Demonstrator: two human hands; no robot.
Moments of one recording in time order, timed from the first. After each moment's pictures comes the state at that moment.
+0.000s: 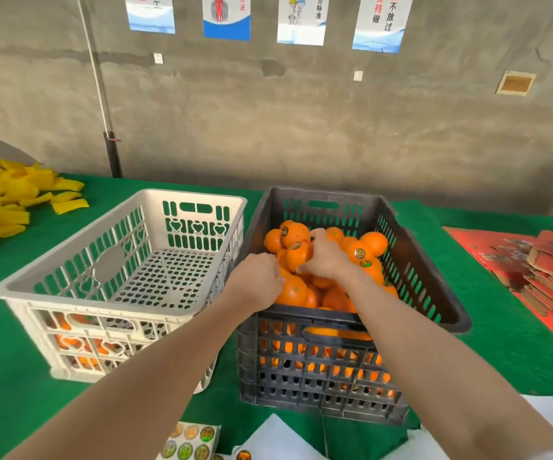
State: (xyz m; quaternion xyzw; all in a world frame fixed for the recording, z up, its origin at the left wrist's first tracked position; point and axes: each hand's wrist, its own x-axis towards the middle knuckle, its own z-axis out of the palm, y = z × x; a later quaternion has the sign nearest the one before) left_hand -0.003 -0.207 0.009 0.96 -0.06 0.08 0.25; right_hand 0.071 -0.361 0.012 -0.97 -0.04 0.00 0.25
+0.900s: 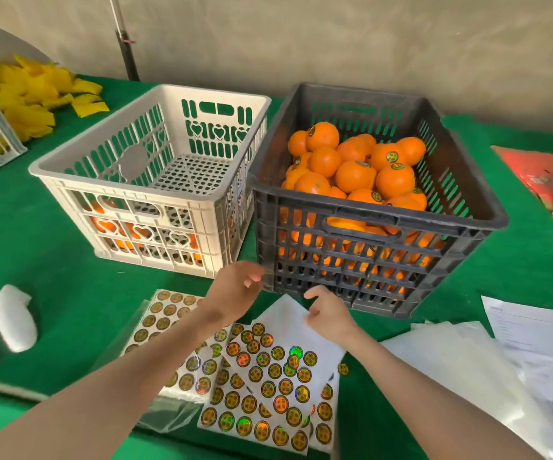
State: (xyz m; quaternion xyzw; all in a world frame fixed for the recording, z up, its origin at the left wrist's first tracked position) left_hand -0.137 -0.173 -0.115 0.92 -0.01 0.02 0.39; right_hand -0.102 -0.369 -0.175 -0.93 -0.05 0.19 0.31
